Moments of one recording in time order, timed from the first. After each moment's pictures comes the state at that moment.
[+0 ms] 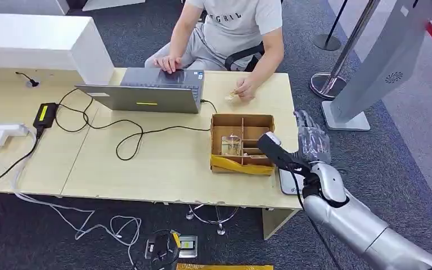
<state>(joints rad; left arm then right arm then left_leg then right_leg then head) -0.29 -0.19 -0.94 -0.40 1.13 0.66 -0.17 -0.76 -0.41 1.03 -1.18 0.48 -0.39 0.52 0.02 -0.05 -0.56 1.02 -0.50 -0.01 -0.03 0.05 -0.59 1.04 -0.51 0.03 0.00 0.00</state>
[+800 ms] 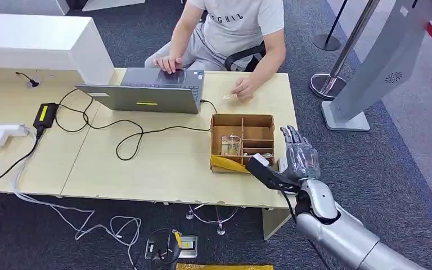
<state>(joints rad) -0.28 -0.18 -0.94 -0.40 1.09 0.67 -0.24 -0.68 -0.39 1.05 -1.19 0.59 -0.39 0.49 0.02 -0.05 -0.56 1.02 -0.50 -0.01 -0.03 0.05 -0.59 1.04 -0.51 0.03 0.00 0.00</state>
